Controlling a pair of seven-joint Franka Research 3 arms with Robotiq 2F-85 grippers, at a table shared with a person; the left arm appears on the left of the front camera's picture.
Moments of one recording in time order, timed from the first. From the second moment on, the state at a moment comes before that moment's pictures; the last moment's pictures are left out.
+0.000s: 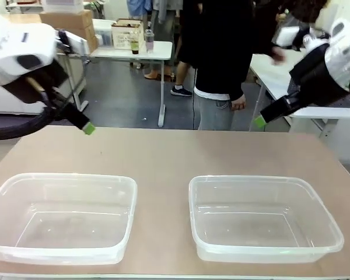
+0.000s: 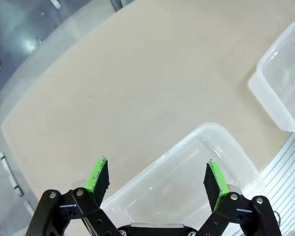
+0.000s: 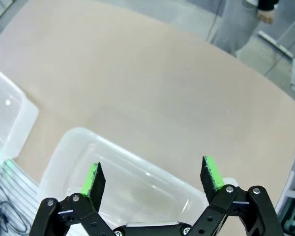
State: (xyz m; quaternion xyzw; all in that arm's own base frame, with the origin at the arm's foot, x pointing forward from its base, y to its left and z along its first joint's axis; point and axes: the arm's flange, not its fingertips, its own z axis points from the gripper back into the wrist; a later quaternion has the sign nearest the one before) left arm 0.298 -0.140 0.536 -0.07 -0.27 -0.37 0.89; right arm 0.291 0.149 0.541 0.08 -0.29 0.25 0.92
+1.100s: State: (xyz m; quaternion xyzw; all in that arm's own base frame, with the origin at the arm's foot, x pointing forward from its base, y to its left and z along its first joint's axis) left arm 0.315 0.073 0.541 -0.59 -0.20 -0.15 0.77; right arm 0.245 -0.061 0.597 0.56 -0.24 -0.09 0.79
